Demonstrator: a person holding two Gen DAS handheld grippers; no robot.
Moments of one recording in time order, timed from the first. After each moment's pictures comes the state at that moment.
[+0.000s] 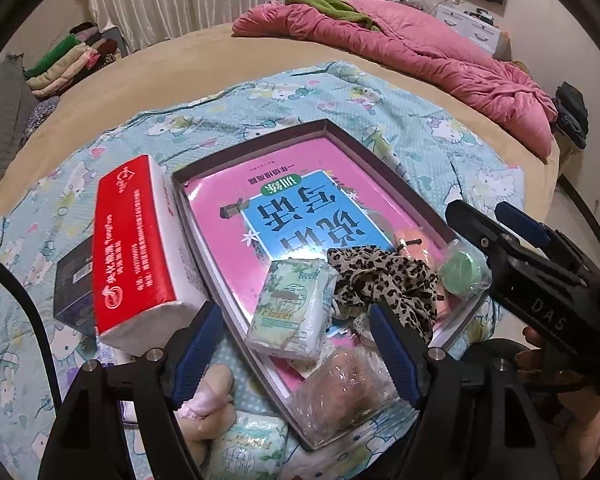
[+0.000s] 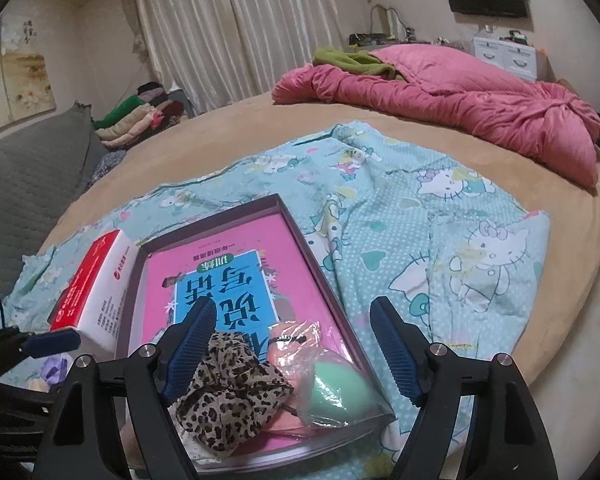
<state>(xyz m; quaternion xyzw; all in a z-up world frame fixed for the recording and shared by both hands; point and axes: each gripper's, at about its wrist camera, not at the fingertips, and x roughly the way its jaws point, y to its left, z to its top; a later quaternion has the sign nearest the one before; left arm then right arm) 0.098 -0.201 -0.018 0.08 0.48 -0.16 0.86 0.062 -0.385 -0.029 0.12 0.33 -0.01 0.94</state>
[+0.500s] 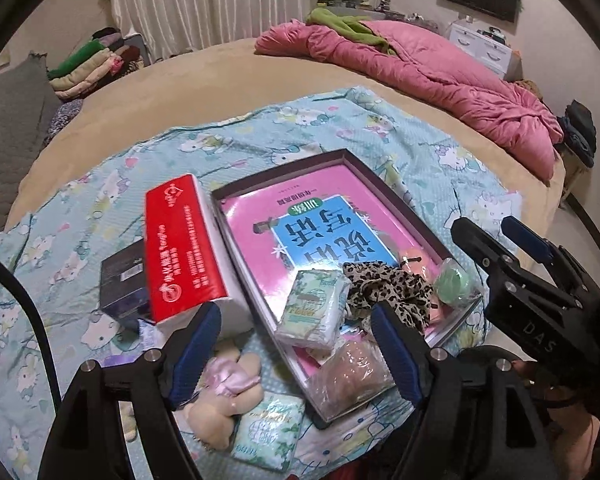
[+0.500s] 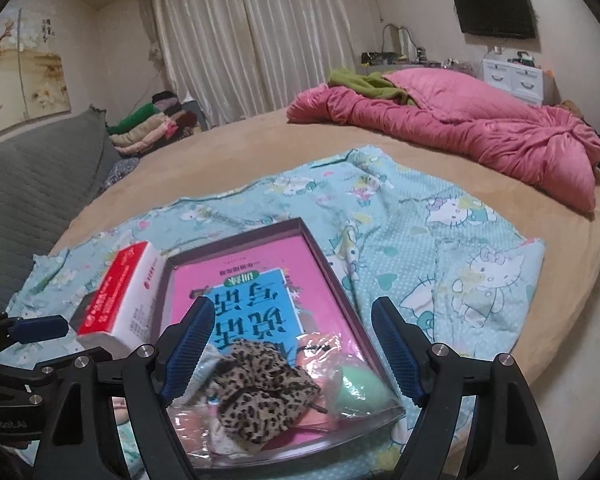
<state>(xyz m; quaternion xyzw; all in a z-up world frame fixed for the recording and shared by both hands) 0.075 -0.179 0.026 0.07 0.46 -0.13 0.87 0.042 -0.367 0.007 0.10 0.30 0.00 0.95</state>
